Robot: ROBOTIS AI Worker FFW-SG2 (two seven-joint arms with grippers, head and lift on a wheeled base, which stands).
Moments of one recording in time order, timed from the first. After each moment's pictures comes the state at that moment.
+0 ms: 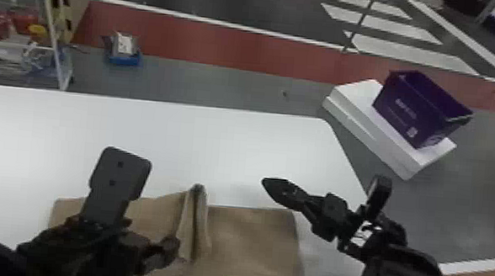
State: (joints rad) left arm 0.15 0.00 -0.43 -2.42 0.10 1.53 0.08; right arm -0.04 -0.22 -0.36 -1.29 -0.19 0.05 1.36
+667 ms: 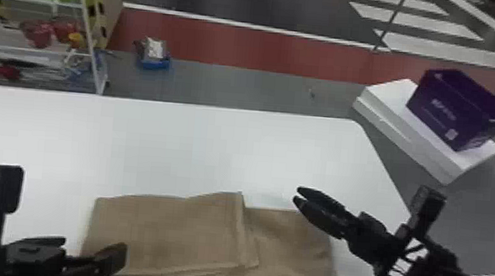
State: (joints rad) left arm 0.38 0.00 0.04 -2.59 0.18 1.49 -0.19; right arm 0.12 -0.11 -0.44 -1.71 -0.32 0.64 1.36
